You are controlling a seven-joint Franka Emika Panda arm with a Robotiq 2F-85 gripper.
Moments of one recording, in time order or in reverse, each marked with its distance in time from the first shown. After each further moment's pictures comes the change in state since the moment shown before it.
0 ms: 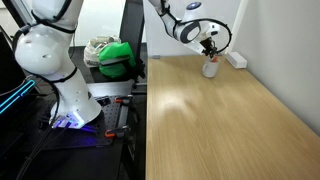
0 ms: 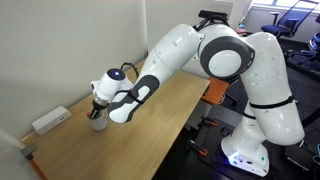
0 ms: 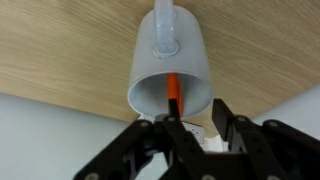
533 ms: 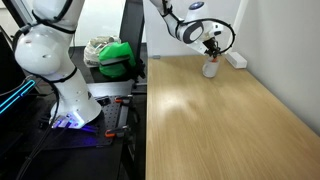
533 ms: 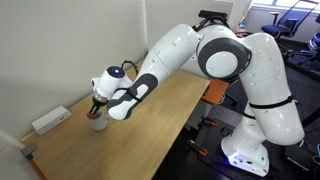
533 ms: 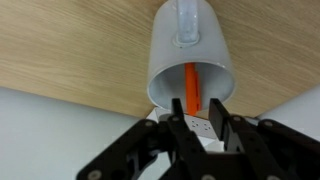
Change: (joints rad) arm -0.003 0.016 -0.022 0.033 0.000 0.000 0.017
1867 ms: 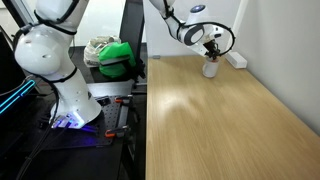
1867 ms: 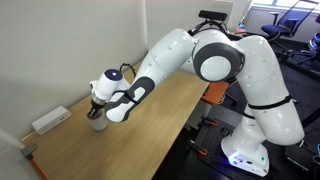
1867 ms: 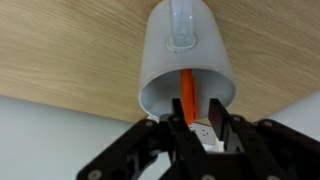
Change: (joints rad) arm -0.002 0.051 0.012 0.053 0.000 -0.015 0.000
